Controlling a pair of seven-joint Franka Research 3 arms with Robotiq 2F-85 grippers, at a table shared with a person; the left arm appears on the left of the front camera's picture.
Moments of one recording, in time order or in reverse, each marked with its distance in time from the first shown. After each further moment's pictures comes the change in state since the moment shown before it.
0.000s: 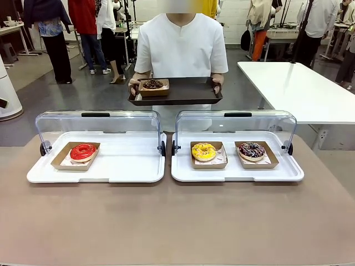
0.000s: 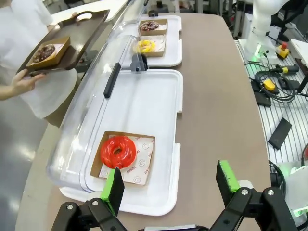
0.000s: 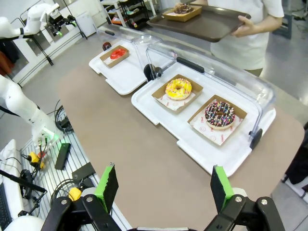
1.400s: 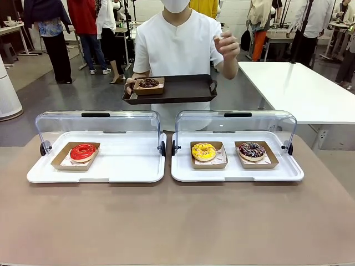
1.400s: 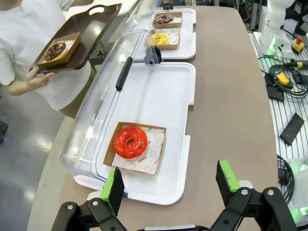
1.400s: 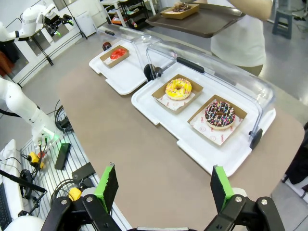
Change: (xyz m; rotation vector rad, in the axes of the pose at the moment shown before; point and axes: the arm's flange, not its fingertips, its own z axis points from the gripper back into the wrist) left arm 0.009 -0.018 0.016 0.098 0.039 -0.025; right arm 0.000 0.000 0.000 0.000 0.000 0.000
